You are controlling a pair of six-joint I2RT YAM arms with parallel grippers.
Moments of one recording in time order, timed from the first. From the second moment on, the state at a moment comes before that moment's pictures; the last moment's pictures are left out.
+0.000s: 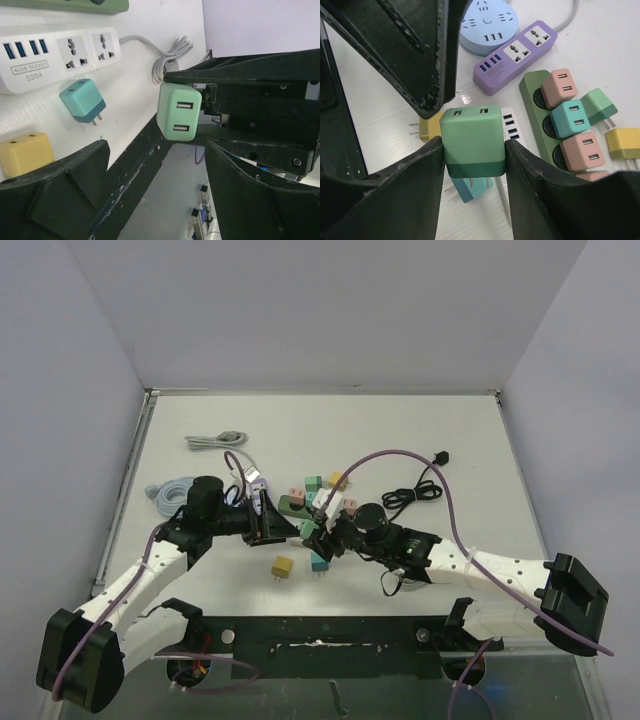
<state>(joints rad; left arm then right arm) -0.38 0.98 0.54 -0.11 0.80 -0.84 1.03 1.18 0.67 0.15 -0.05 -0.07</state>
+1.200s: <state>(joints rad) -0.28 1.12 0.74 -0.48 0.21 -0.73 1.03 1.19 0.76 -0.01 0.10 0.14</state>
